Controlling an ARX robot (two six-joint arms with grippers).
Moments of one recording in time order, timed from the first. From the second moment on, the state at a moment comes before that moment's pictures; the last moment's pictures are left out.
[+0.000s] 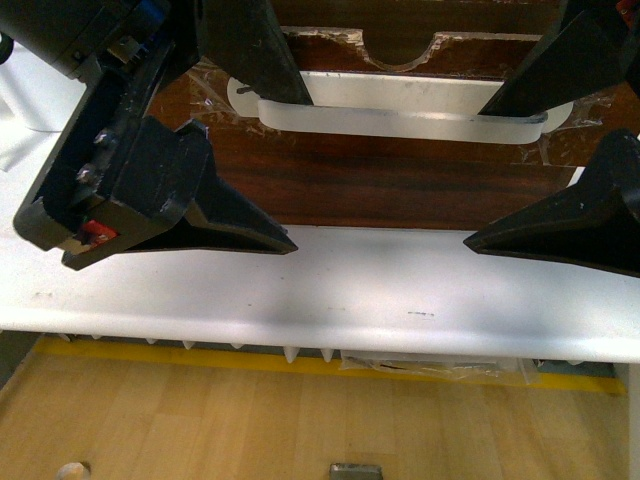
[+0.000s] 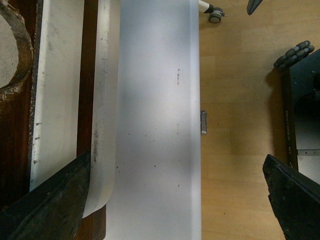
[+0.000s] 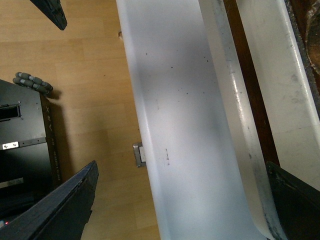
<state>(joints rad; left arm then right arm) -0.35 1.60 1.17 -0.64 0.49 1.26 0.30 1.51 1.07 -0.56 -0.51 -1.01</state>
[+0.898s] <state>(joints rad) -0.36 1.27 0.80 -0.07 0.46 0.90 0.22 1.15 0.75 -0.17 -0.47 -0.78</state>
